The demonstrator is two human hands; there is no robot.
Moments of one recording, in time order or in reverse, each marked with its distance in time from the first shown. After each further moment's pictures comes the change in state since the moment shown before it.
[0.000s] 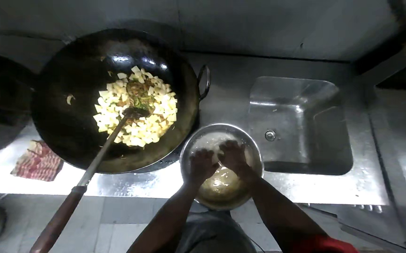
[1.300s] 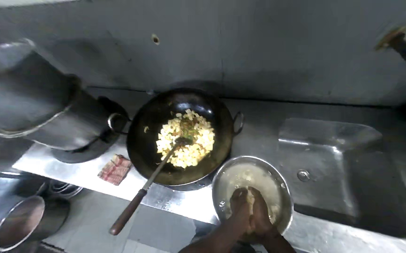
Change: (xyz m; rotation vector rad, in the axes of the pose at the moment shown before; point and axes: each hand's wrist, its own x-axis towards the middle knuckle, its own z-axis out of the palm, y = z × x) left_hand -0.077 0.065 -0.008 -1.538 0.286 -0.361; right_hand -0.090 -0.079 -0.021 1.687 0.211 0.534
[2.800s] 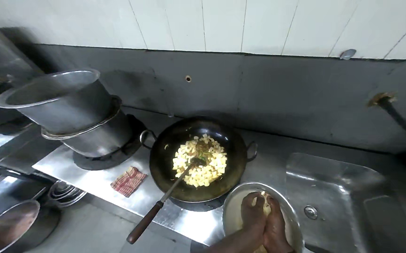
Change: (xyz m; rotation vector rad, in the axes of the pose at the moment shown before) left_hand -0.055 0.099 -0.012 -0.088 -0.071 0.279; right_hand -0.052 -0.083 0.055 0.253 -0.029 -0.287
